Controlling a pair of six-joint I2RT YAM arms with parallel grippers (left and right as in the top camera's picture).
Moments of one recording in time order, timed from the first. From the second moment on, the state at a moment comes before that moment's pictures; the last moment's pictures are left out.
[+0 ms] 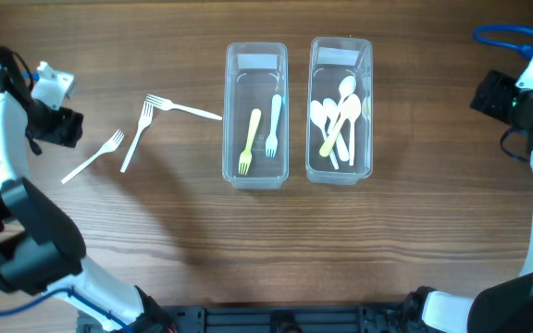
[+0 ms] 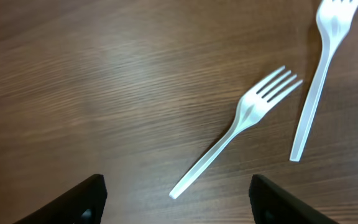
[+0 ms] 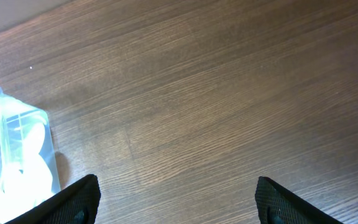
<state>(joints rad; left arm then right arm) 0.46 1.91 1.56 -0.97 0.04 0.72 -0.37 1.48 1.34 -0.75 -0.05 0.07</state>
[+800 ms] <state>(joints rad) 0.37 2.12 1.49 -0.91 -0.01 0.88 -0.37 1.48 1.34 -0.66 -0.05 0.12</state>
